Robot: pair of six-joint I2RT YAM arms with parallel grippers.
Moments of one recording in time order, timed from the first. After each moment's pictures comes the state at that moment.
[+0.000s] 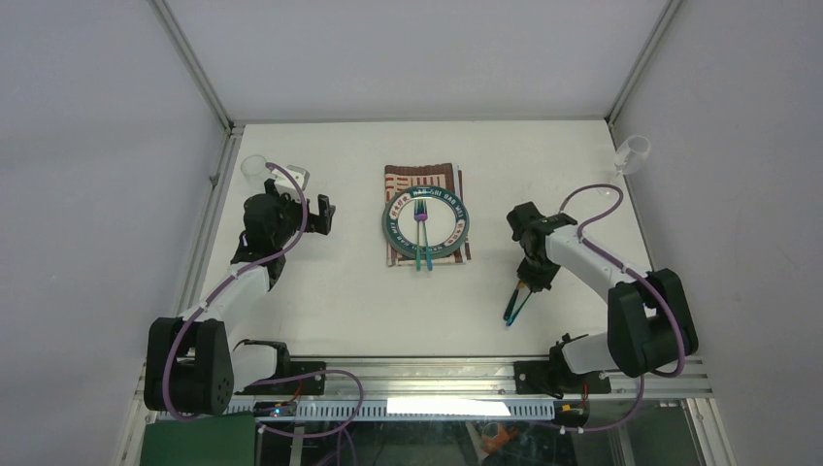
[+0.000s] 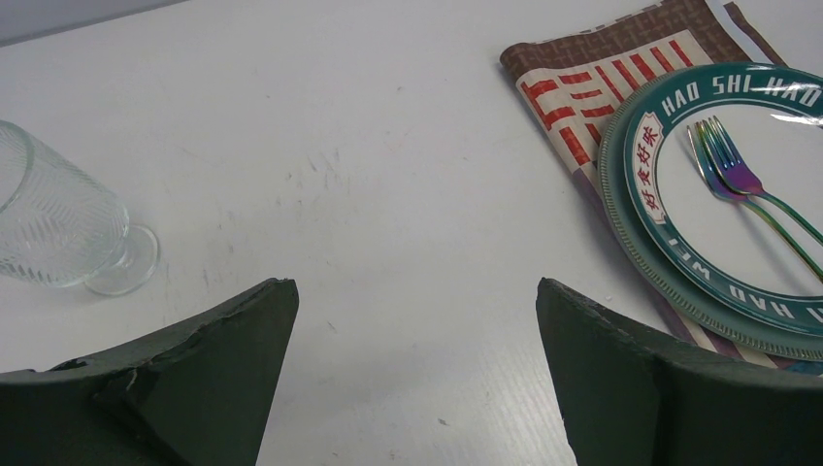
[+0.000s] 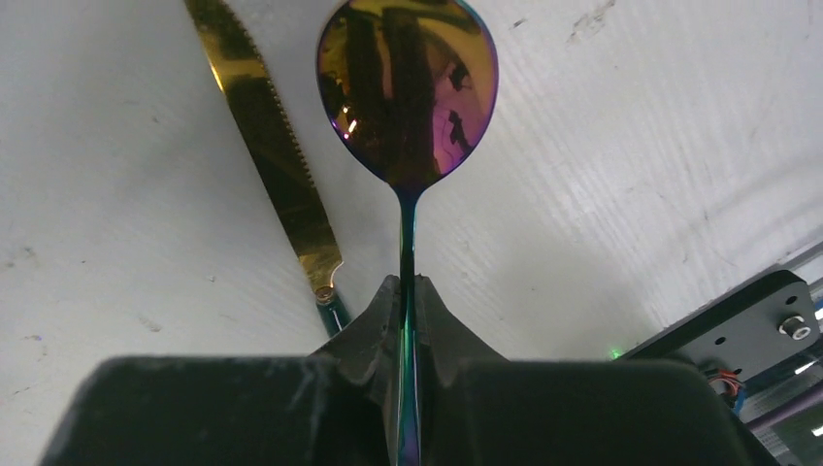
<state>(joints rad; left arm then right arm) -0.07 1.17 0.52 0.39 0.25 0.09 0.37 1.38 0.81 -0.96 0.36 0.98</state>
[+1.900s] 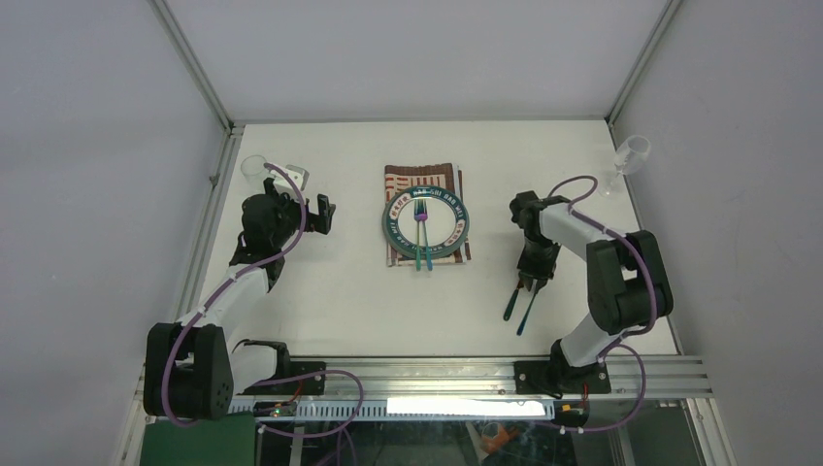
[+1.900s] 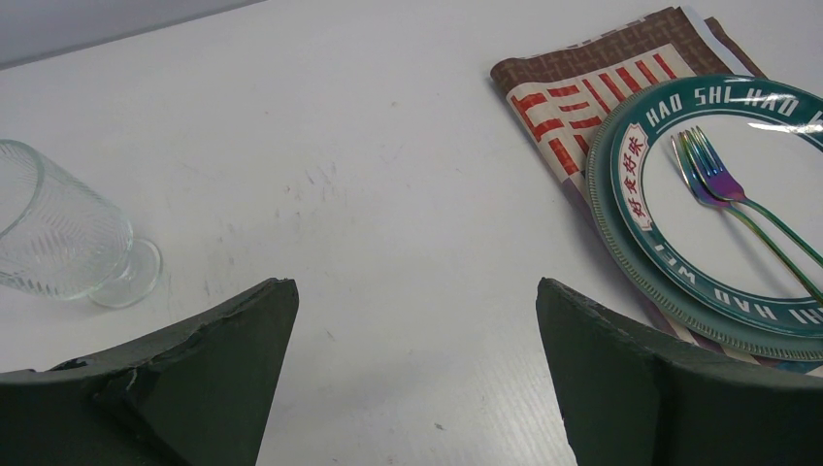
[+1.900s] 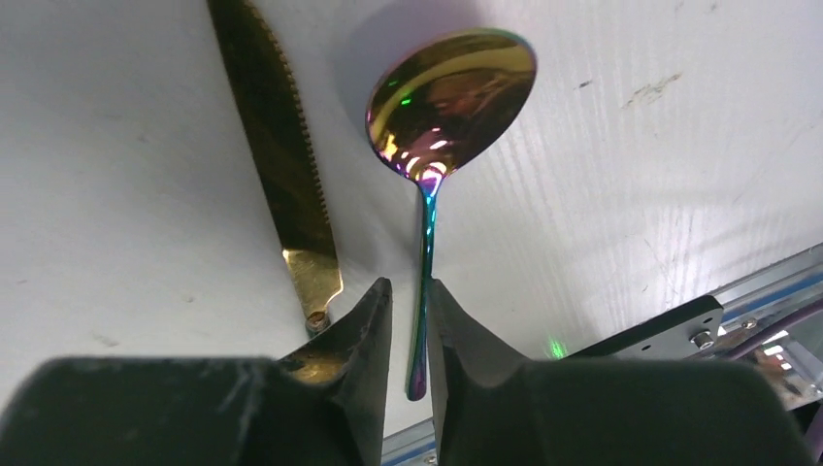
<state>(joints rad) -0.07 1.15 0.52 0.39 0.27 0.09 0.26 1.62 0.94 -1.00 0.24 0.69</state>
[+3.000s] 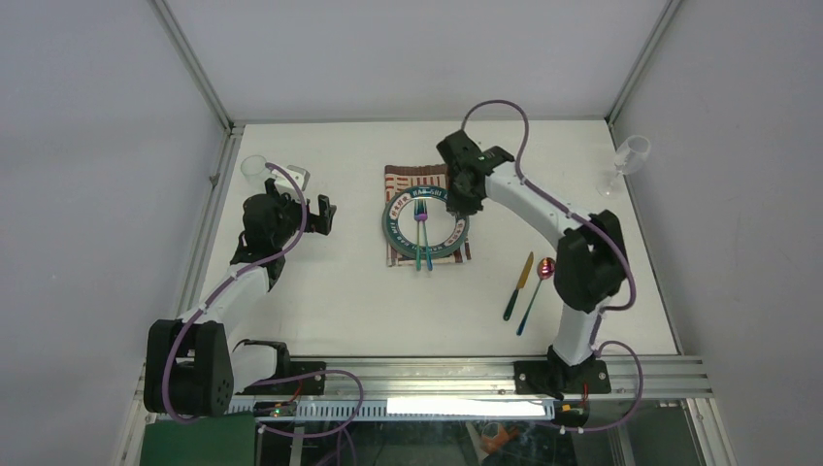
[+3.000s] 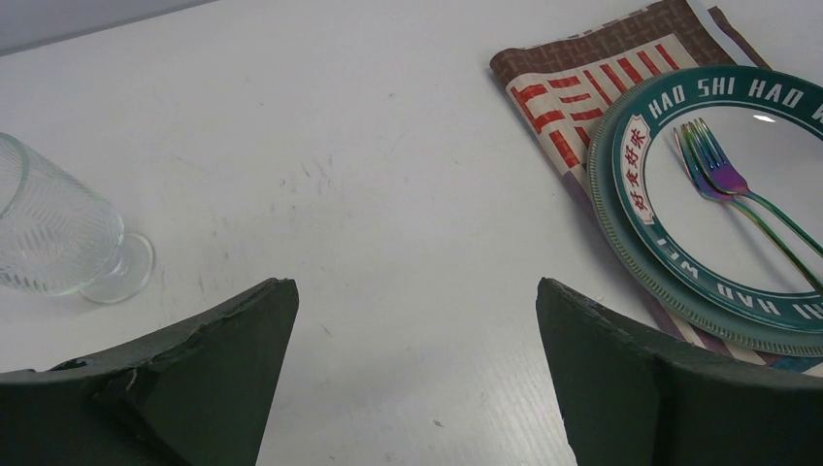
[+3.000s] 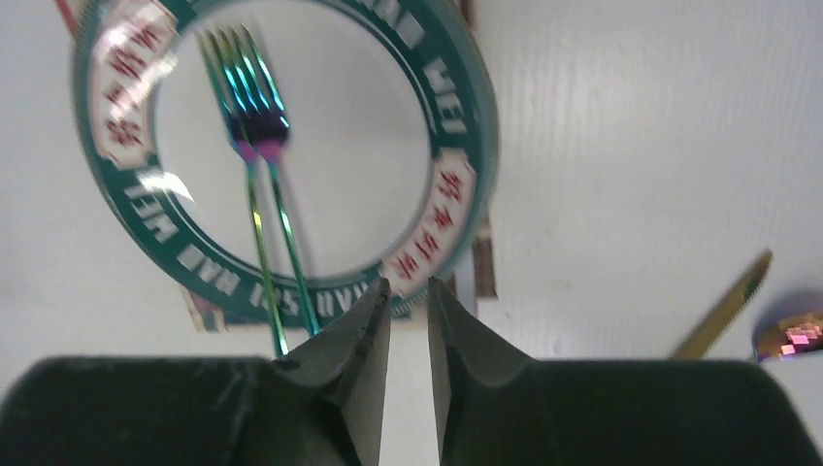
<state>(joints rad) -0.07 1.16 0.52 0.39 0.27 0.09 0.59 1.75 1.47 -0.91 0.20 0.63</state>
